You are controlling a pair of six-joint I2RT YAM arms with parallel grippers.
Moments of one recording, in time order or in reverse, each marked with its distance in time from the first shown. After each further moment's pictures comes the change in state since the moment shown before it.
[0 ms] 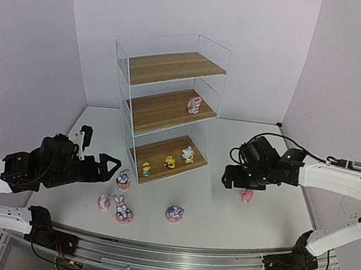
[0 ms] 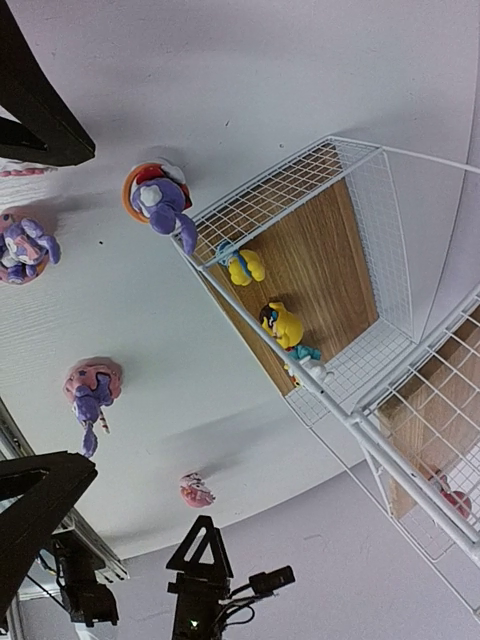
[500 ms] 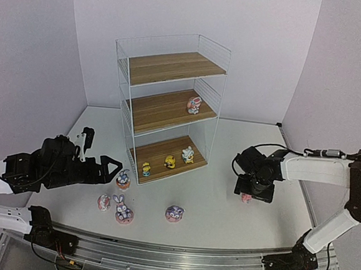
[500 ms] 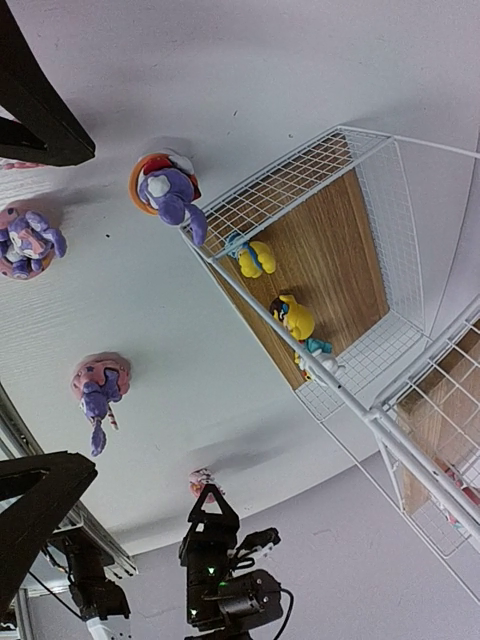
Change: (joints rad) left arm 0.000 0.001 -0.016 0.017 0.030 0.000; right arm -0.113 0.201 -0.026 -0.156 0.129 0.304
